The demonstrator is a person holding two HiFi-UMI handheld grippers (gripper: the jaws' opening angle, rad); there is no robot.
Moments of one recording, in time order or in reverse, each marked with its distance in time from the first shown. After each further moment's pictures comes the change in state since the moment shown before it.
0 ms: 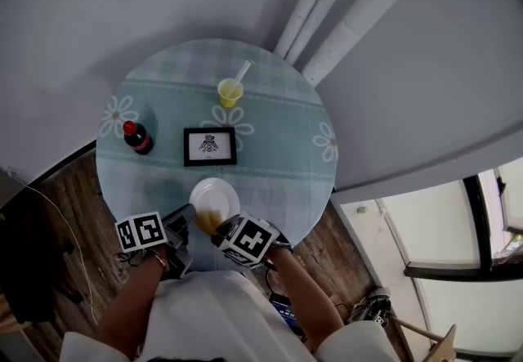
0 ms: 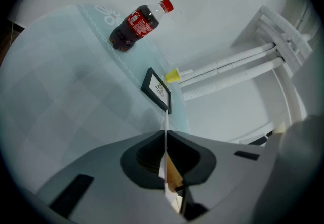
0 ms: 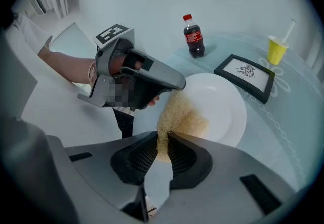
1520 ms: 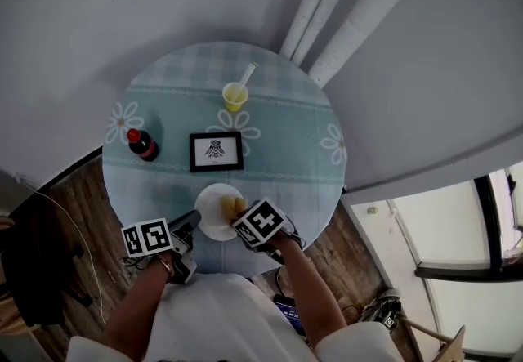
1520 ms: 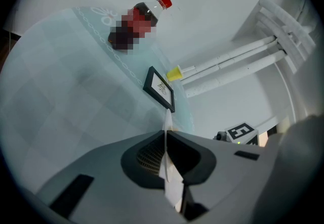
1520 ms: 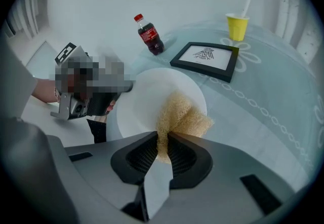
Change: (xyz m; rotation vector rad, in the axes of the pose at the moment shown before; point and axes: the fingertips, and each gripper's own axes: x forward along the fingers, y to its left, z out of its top) left arm 0.002 0.008 0.000 0.041 0.030 0.037; right arm -0.003 -0.077 -0.010 0.260 -0.022 -0.123
